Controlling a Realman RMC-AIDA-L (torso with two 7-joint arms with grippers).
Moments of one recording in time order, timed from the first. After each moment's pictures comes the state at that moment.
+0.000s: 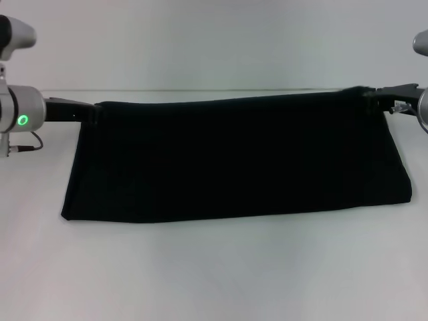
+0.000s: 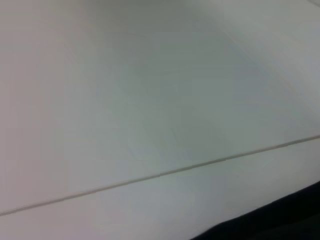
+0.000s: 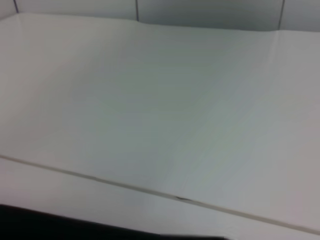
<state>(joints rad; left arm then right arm) -0.83 -1.97 0.61 0.51 2.41 0.86 -1.99 0.90 2.01 -0.49 -0.34 -2.26 -0.57 1.65</state>
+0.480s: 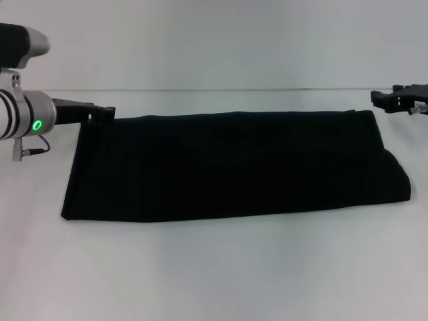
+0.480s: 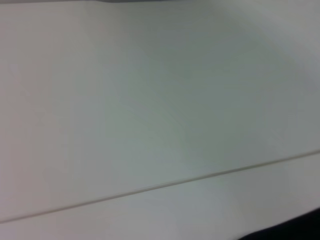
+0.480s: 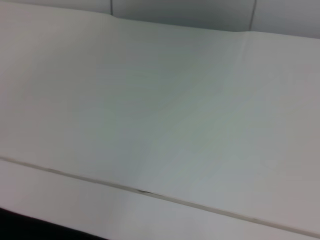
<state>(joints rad) -0.82 -2.04 0.69 0.52 2.40 0.67 -2.03 0.86 2.00 -0.53 -0.37 -2.26 -0.53 1.66</state>
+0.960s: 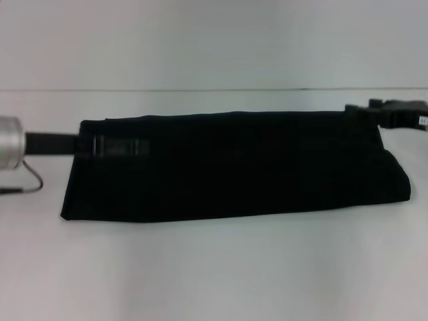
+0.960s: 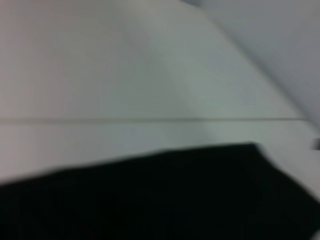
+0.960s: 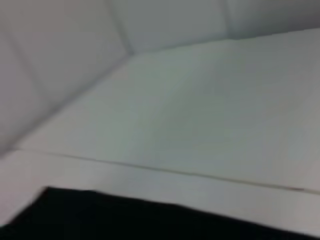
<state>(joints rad) -0.61 -2.03 0.68 0.87 2.18 1.45 -2.17 0.72 1.96 -0.52 -0.51 -2.11 -1.13 1.70</state>
